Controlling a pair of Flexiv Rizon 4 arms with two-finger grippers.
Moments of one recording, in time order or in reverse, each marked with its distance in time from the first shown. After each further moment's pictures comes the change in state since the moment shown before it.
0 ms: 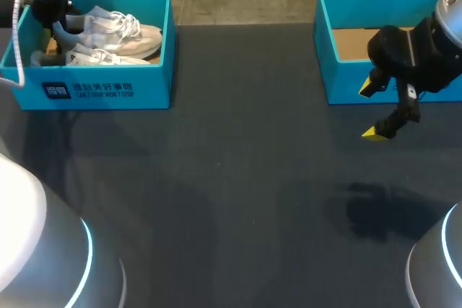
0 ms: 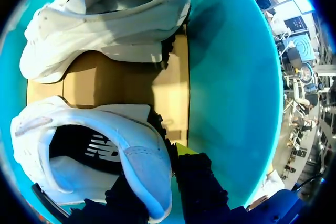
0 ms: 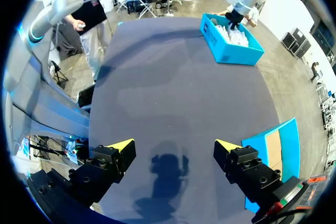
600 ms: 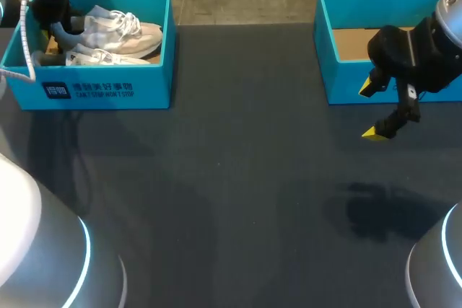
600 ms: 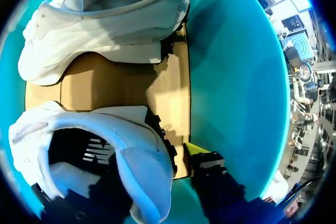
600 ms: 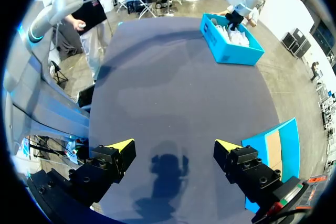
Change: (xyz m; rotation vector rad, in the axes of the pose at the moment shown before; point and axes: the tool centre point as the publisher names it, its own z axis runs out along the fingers) left arm -0.001 -0.001 0.006 0.037 -0.008 0.027; right arm 0.000 0.000 0.000 0.000 0.000 0.000
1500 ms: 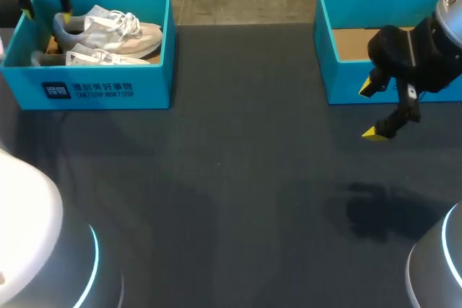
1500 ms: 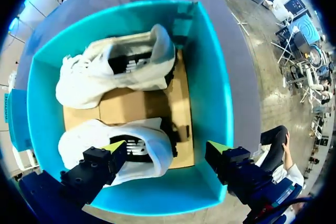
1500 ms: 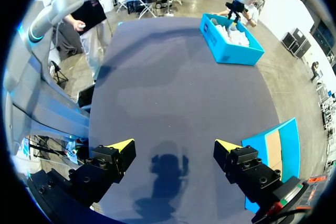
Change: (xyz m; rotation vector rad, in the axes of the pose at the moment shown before) left arm 0.007 -0.027 -0.082 0.027 -0.189 0.093; right arm 0.000 0.000 0.000 0.000 0.000 0.000
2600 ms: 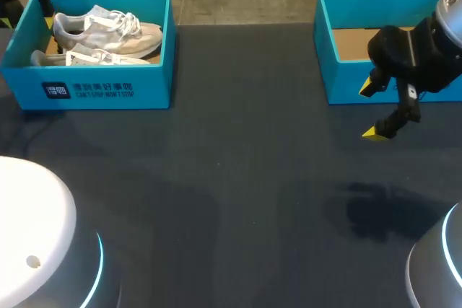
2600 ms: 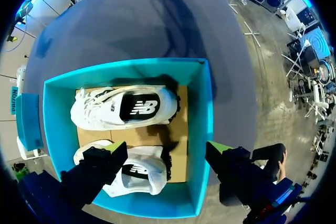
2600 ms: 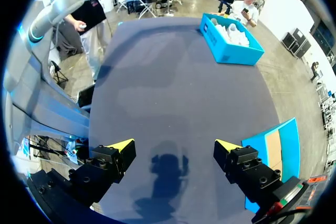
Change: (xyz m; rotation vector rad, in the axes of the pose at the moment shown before) left arm 0.006 -0.078 -0.028 -0.015 -0.058 -0.085; right arm 0.000 0.000 0.000 0.000 0.000 0.000
